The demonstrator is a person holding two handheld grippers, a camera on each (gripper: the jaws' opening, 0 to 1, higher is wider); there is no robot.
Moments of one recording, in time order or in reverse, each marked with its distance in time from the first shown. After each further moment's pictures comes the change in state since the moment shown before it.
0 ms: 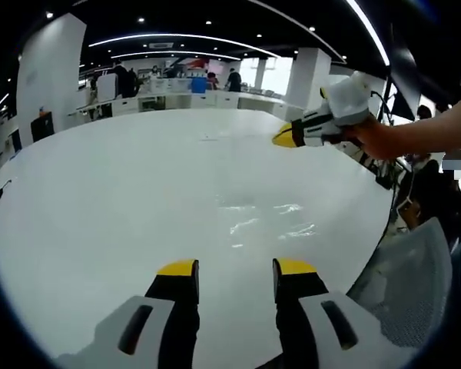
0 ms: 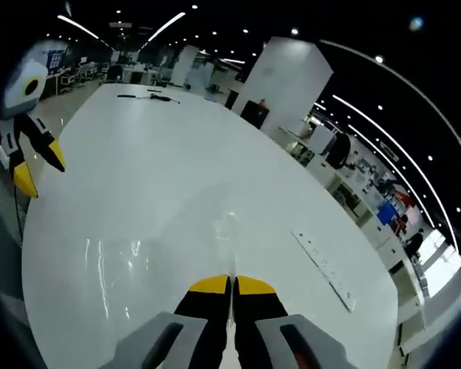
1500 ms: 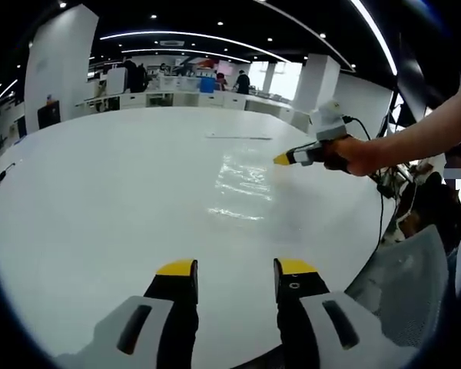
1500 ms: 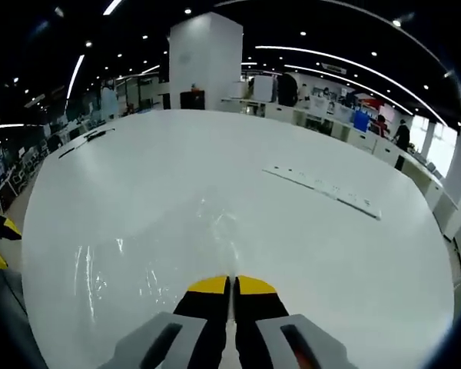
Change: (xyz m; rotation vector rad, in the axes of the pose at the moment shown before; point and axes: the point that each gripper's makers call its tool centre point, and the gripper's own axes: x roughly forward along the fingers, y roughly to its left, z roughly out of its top) left arm -0.010 -0.008 -0.019 -0.075 -0.004 0.009; right arm 0.047 -0.037 -0.076 0.542 0.064 -0.040
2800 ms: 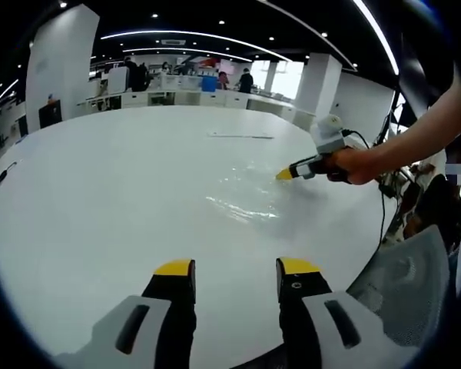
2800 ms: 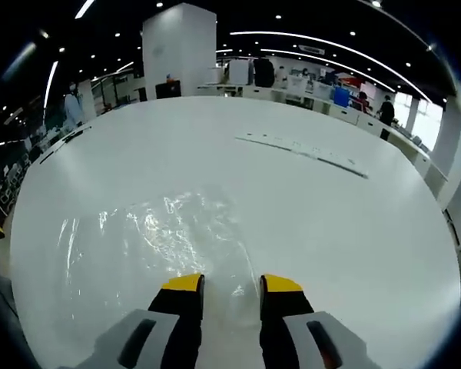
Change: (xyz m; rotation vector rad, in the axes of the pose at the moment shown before) left arm 0.001 0.004 -0.002 -0.004 0.008 0.012; right arm 0.016 -0.022 -0.053 0.112 0.086 -0.069
